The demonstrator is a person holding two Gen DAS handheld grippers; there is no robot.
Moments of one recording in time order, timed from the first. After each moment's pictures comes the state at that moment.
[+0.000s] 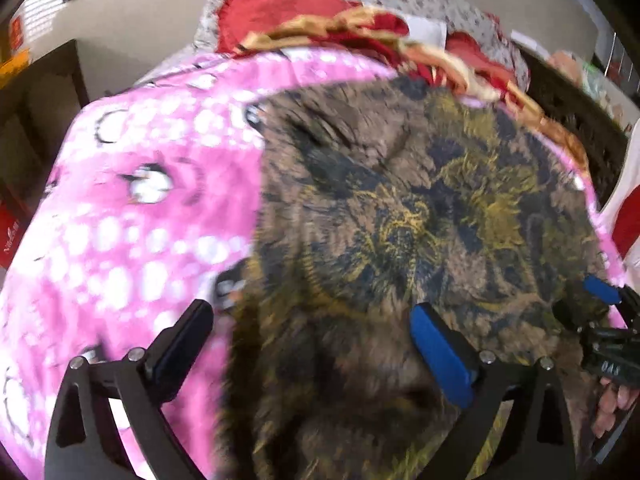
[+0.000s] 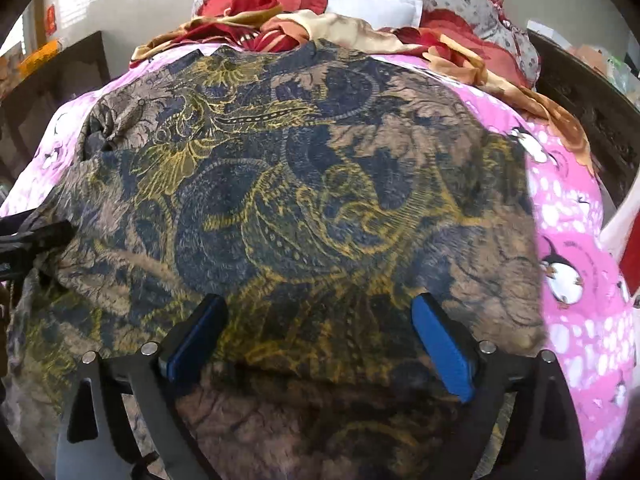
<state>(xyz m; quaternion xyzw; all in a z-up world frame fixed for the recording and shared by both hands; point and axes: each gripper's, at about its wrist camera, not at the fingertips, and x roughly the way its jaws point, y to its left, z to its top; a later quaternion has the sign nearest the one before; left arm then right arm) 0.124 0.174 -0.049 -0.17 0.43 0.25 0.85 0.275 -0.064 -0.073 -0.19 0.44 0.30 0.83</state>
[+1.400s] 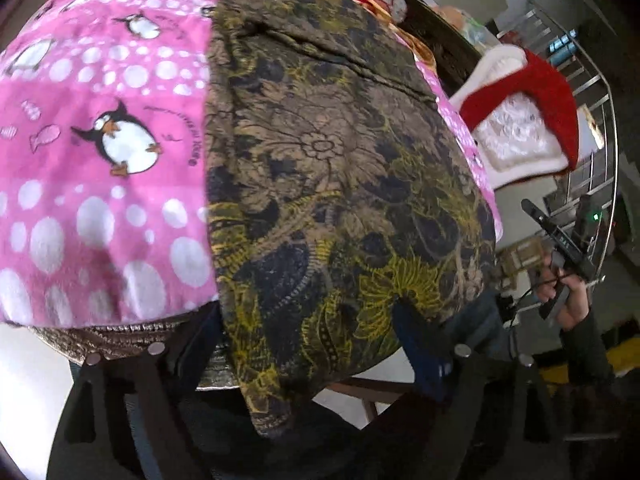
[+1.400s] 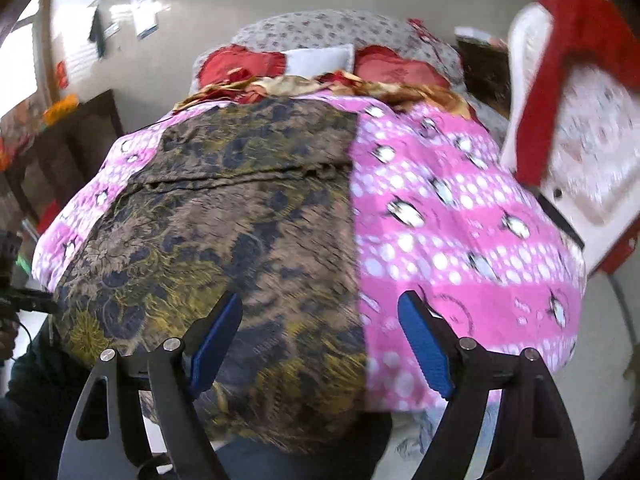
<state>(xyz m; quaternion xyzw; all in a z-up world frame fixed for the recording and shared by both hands) -0.119 0.081 -0.067 -0.27 0.50 -0.04 0.82 0.100 -0.325 0.000 -0.09 0.38 0.29 0.87</state>
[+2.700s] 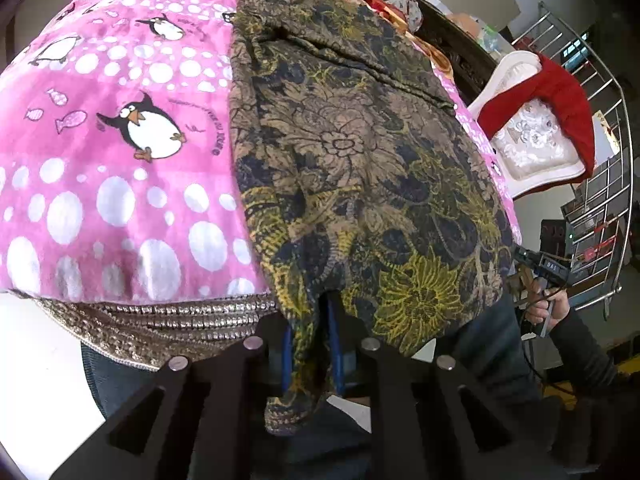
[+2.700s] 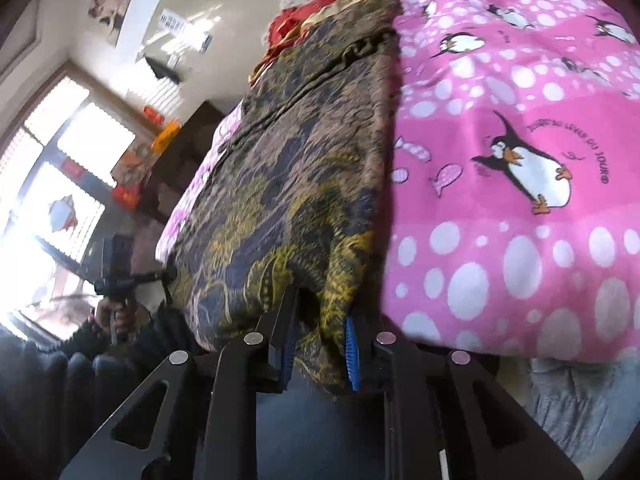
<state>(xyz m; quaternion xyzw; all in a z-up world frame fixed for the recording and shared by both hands) -0.129 0.080 -0.073 -0.28 0.49 0.01 0.83 0.141 -0.377 -0.111 0.10 0.51 0.51 0.69</state>
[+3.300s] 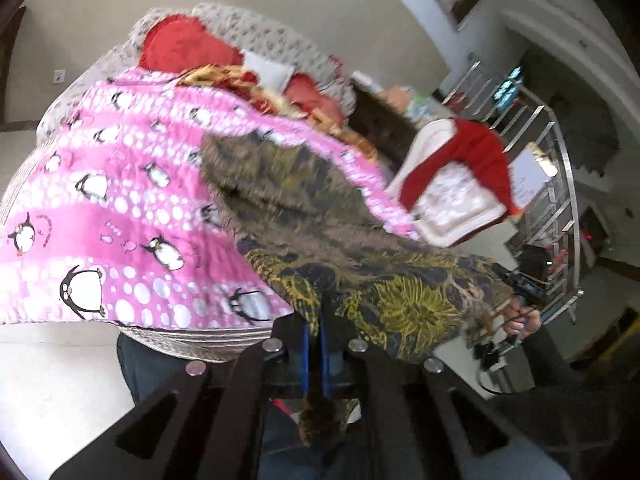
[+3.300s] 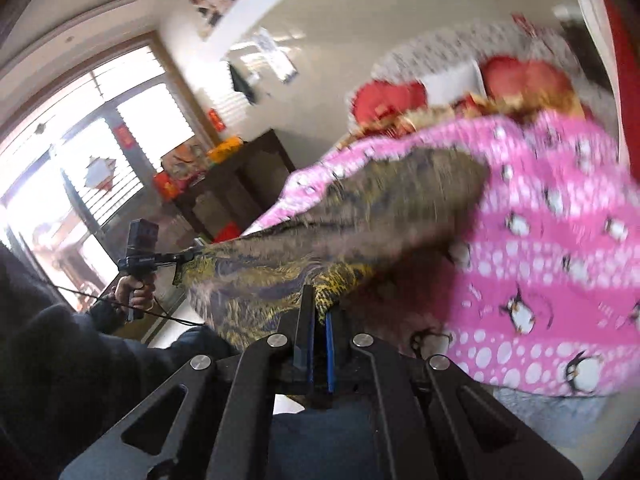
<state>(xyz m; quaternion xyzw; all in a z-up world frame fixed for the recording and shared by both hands) -0.230 0.090 0.073 -0.28 0.32 -0.05 0.90 0.074 -0.420 0.066 0.05 0.34 0.59 0.73</state>
